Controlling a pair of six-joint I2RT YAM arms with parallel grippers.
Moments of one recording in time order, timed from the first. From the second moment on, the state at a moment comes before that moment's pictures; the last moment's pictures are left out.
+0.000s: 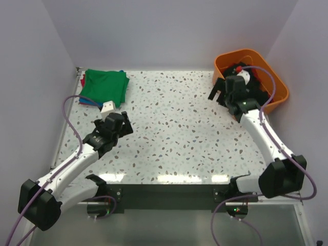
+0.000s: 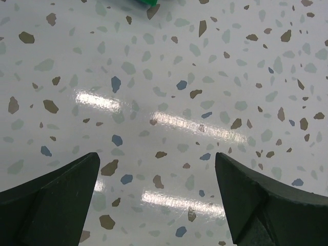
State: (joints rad) left arm -0.50 0.99 0.68 -0.43 -0.51 -0.62; right arm 0.26 1.29 1.12 -0.48 0.27 0.52
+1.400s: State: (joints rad) left arm -0.50 1.09 0.66 -0.41 -0.62 -0.61; right arm -0.12 2.41 2.26 -0.63 0.22 0.41
